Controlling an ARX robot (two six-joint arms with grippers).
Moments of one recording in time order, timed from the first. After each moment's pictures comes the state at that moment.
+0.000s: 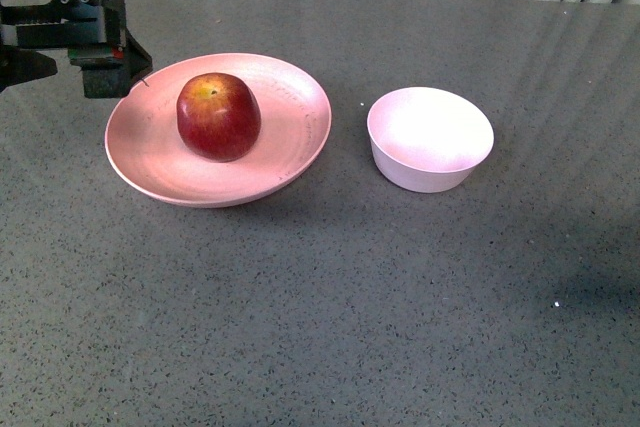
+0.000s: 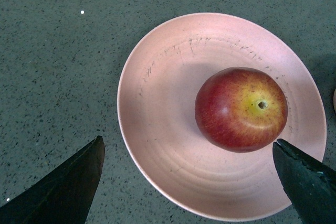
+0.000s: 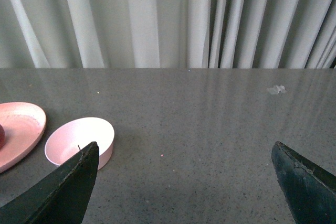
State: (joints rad) left arm -0.16 1.72 0.78 0.33 0.16 -0.09; right arm 0.00 0.01 0.02 0.00 0.00 0.00
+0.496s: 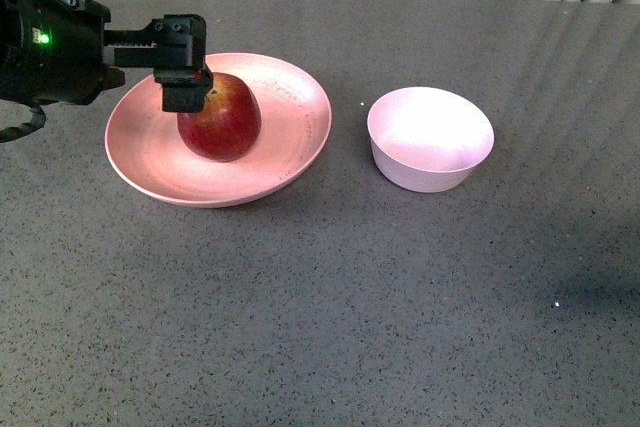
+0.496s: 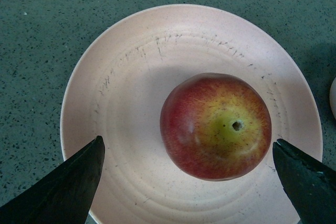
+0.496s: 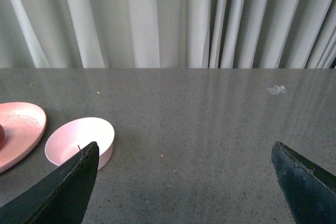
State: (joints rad) left arm -0.24 1.87 0.89 0.34 0.13 -0.09; right arm 0.00 0.01 0.02 0.00 0.00 0.00
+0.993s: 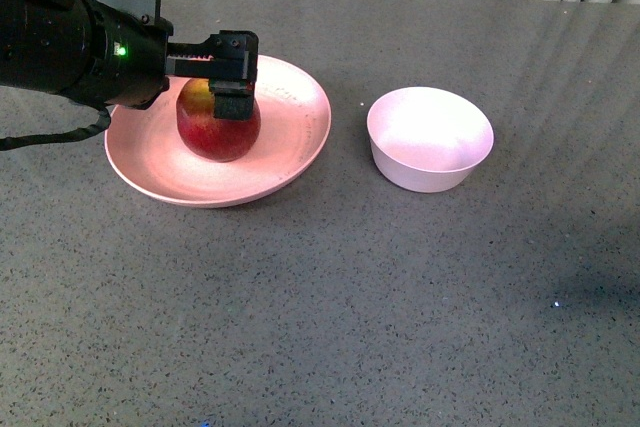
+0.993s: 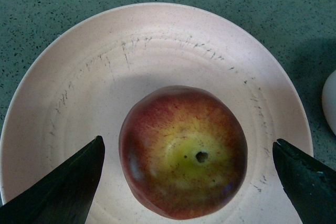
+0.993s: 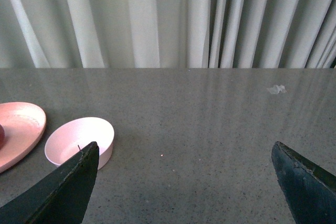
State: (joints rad) left arm -0.30 1.98 0.99 0.33 0.10 -0.10; right arm 0.00 0.01 0.02 0.00 0.00 0.00
